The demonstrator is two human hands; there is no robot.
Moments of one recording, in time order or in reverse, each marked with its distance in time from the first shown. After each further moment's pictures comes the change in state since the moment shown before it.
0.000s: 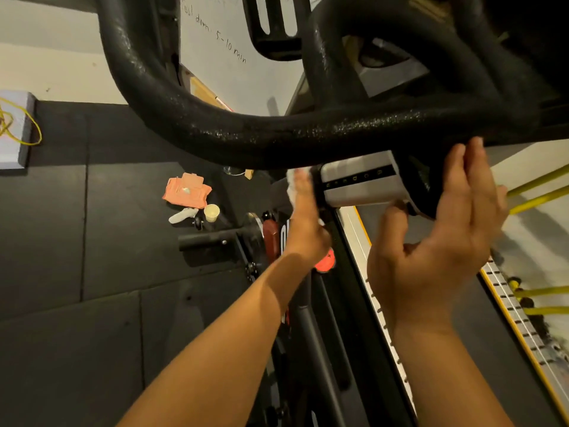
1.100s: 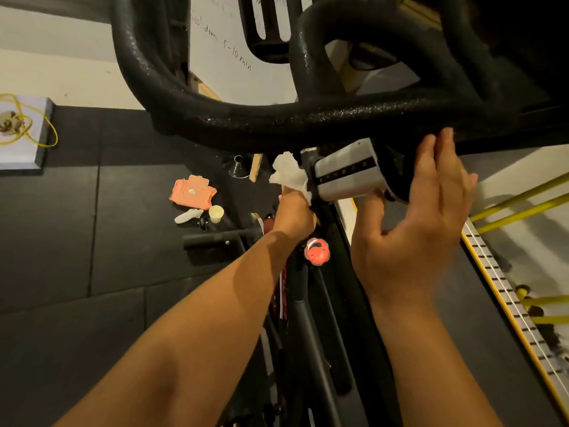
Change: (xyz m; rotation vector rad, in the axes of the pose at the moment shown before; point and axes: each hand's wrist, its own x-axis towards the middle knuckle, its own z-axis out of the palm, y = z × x) left_hand 0.050 -0.036 0.006 0.207 -0.101 -0.186; right_hand 0.001 -0.002 -0.007 -0.015 -0.044 0.020
